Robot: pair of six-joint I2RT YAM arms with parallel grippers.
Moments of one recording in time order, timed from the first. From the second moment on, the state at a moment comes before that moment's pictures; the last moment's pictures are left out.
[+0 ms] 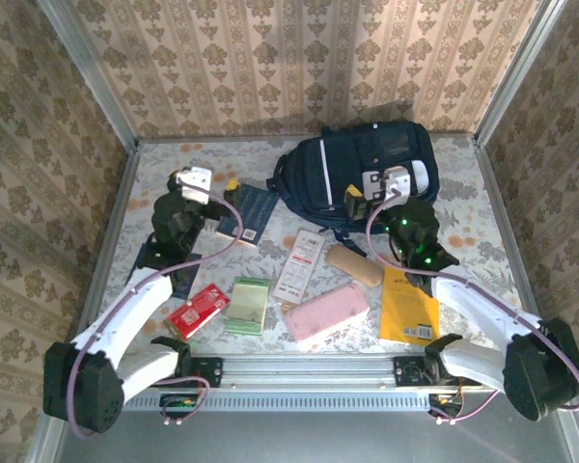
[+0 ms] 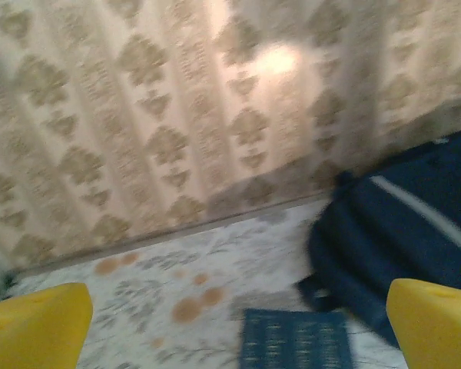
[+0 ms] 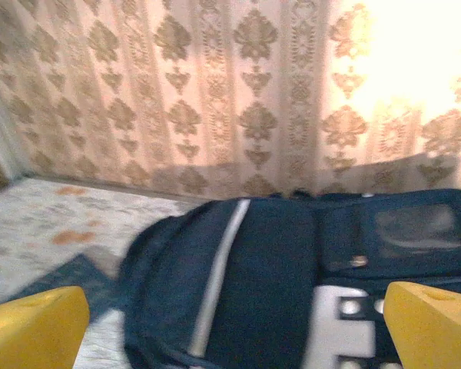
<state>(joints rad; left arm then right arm) -0.40 1.03 0.74 0.22 -0.07 0.12 0.42 1.10 0.66 0.38 0.16 0.08</state>
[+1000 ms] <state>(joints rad) -0.39 1.25 1.01 -0.50 0.36 -0.60 0.28 1.59 1.27 -0.19 -0.22 0.56</state>
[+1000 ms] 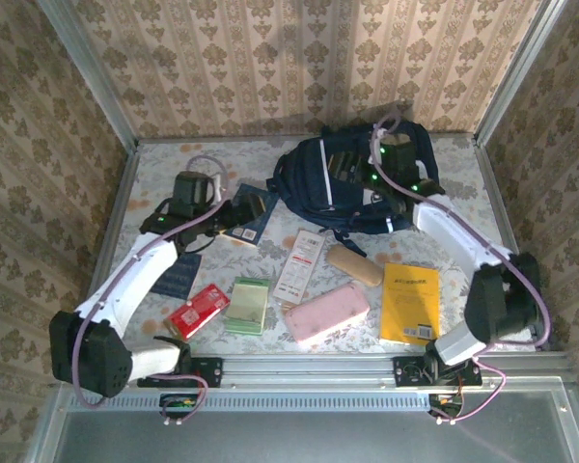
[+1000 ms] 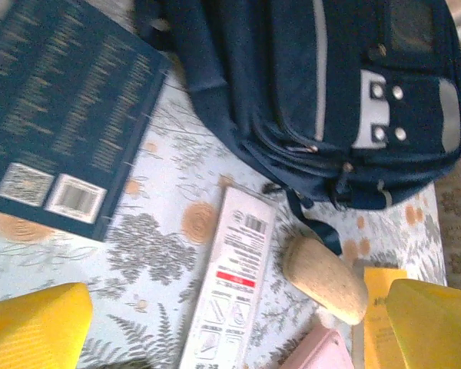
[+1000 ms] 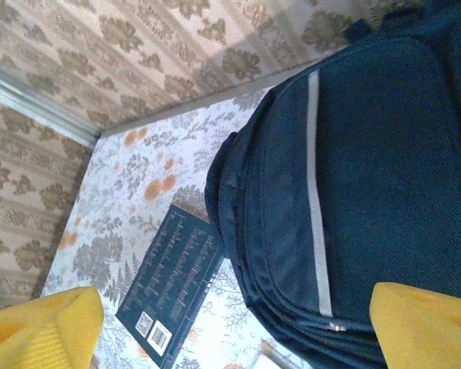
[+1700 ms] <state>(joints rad) -0.40 1.30 1.05 -0.46 0.38 -0.56 0.23 2.20 1.76 -0.46 -0.45 0.44</state>
